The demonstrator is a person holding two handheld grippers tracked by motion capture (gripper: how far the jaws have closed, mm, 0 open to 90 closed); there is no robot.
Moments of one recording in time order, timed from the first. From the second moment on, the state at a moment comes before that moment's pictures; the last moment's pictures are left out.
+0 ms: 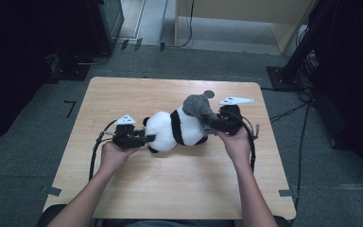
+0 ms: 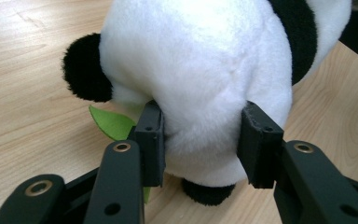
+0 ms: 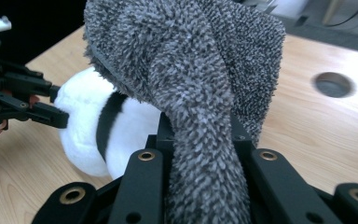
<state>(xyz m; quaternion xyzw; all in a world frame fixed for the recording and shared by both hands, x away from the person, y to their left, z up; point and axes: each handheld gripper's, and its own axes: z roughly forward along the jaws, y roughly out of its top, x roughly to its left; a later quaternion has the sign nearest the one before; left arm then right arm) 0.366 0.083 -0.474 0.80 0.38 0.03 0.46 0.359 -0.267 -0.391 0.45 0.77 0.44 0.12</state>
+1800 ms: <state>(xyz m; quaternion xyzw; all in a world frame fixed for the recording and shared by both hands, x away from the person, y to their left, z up) 0.410 0.078 -0.463 0.86 0.24 0.02 0.45 0.387 -0.260 -0.415 0.43 0.78 0.43 0.12</state>
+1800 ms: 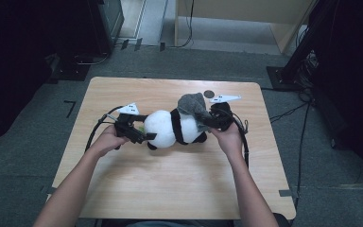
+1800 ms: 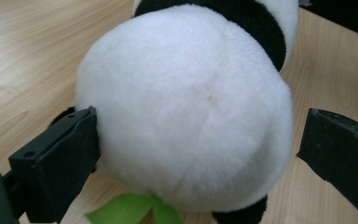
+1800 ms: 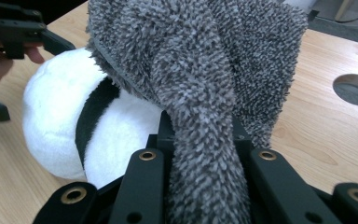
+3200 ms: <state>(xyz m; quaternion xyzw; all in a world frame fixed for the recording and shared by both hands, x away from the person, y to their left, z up) 0.444 0.116 -0.460 0.83 0.28 0.02 0.48 0.389 -0.264 -0.416 0.43 0.79 0.42 0.11</state>
